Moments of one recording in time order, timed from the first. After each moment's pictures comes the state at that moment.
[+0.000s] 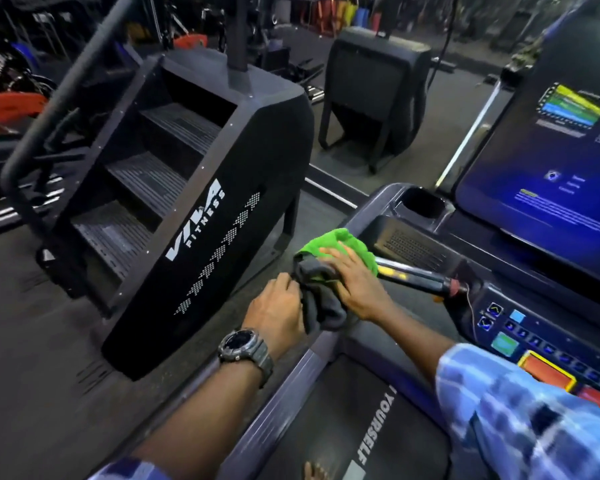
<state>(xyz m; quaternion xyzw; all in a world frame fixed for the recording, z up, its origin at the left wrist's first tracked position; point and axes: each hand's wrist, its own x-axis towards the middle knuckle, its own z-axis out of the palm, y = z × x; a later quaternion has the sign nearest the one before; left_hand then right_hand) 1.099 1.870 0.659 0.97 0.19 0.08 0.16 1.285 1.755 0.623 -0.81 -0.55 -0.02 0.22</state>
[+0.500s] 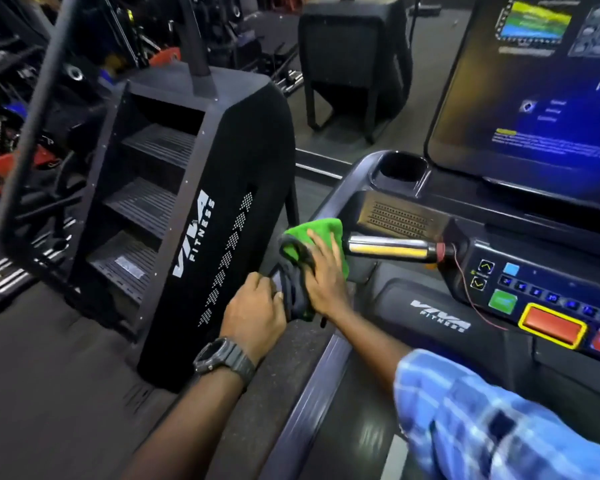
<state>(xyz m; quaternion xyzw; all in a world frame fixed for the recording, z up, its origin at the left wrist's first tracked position) 1.107 1.863 0.666 0.96 0.23 0.12 0.12 1.248 1.787 0.590 -0.82 -0.32 -0.05 0.47</state>
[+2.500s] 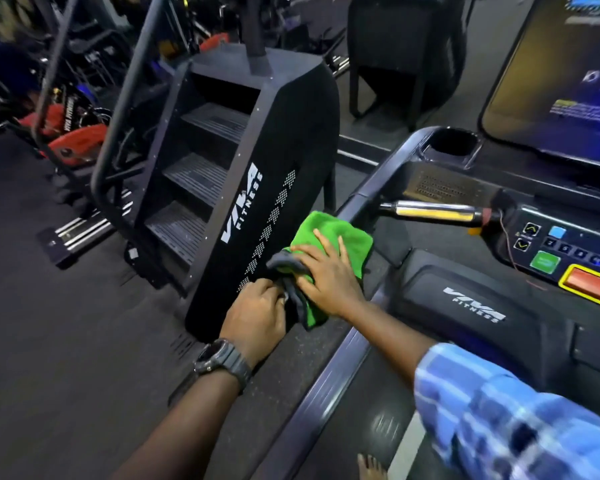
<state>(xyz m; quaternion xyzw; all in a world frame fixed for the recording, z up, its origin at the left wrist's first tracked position) 0.963 1.873 0.659 0.96 0.22 0.11 0.09 1.130 1.786 0.616 -0.82 -0.51 -0.02 0.25</state>
